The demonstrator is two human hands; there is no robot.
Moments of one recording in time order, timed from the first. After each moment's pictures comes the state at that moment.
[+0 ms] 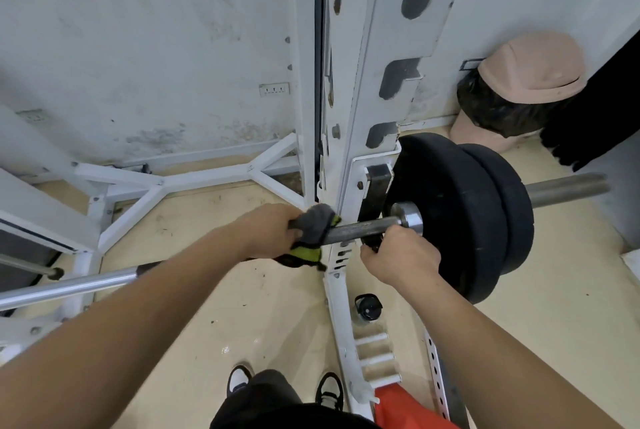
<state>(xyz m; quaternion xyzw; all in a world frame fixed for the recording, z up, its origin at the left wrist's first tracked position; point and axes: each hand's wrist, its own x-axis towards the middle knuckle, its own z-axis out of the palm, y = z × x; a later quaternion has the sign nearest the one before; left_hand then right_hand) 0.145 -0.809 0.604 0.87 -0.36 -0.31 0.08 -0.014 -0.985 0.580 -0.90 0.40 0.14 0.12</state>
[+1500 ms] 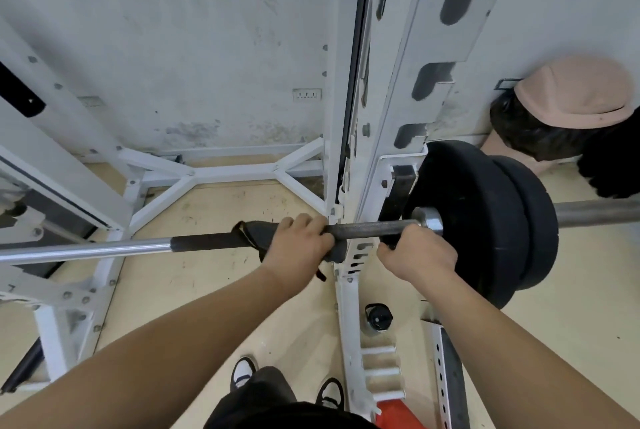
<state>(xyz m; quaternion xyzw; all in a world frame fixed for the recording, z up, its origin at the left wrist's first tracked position) 0.083 -0.789 0.532 0.88 -0.47 0.02 -0.02 -0.016 -0.987 0.580 -0.92 0.36 0.14 0.10</state>
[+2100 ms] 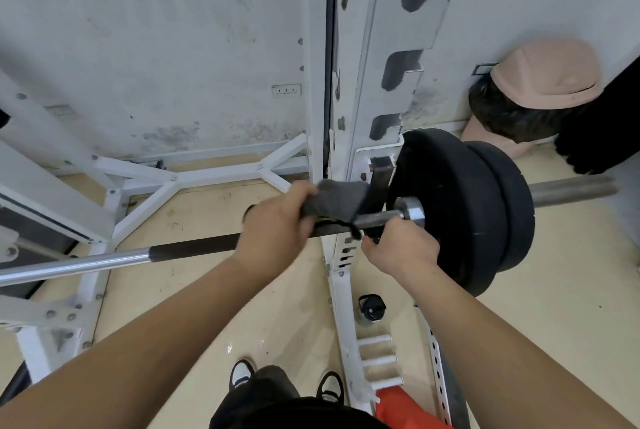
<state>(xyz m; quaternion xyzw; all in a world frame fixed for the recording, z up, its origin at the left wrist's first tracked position) 0.084 -0.799 0.603 0.88 -0.37 0.03 0.29 -0.021 -0.983 0.584 -0.91 0.37 0.12 0.12</state>
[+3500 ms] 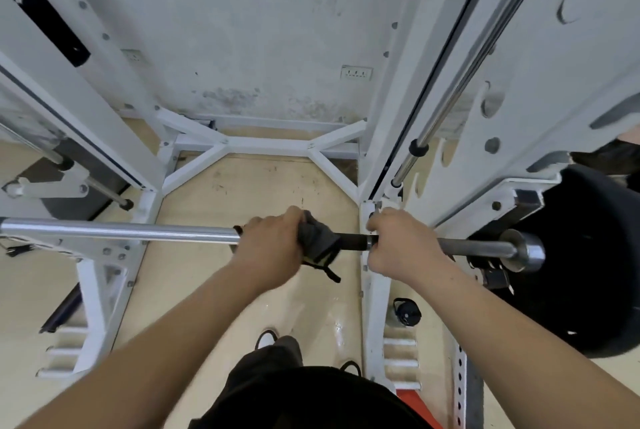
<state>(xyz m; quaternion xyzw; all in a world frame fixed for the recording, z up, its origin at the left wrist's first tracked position) 0.158 -0.635 0.570 0.95 -0.27 -0.11 0.13 0.092 -0.853 0.595 -0.97 0.10 0.18 0.10</state>
